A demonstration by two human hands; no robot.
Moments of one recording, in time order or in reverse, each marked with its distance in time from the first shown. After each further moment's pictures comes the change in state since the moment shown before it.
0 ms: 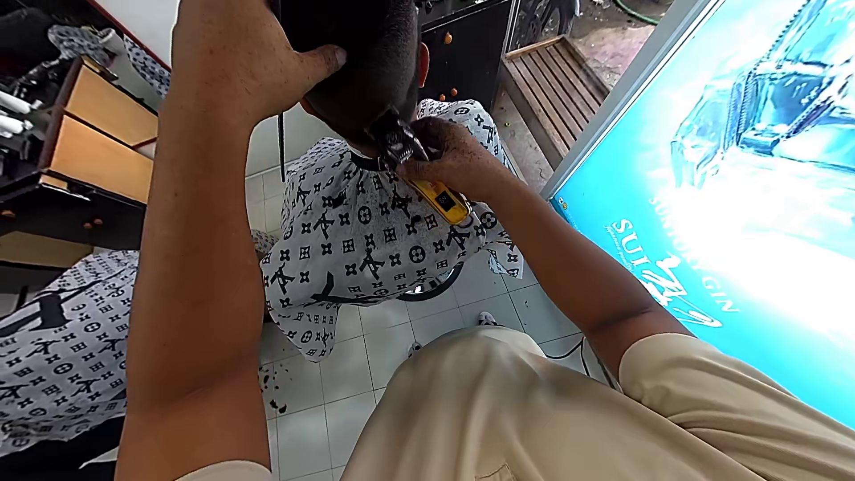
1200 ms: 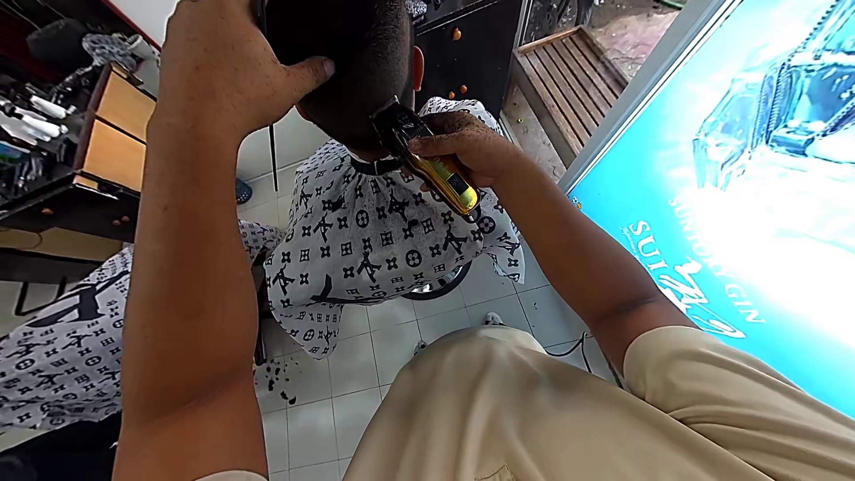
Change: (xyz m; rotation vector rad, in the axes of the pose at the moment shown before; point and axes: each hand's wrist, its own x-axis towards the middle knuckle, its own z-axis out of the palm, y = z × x) left_hand 0.005 -0.001 0.000 0.048 0.040 0.047; right_hand 0.012 0.003 -0.033 0.463 -0.152 0.138
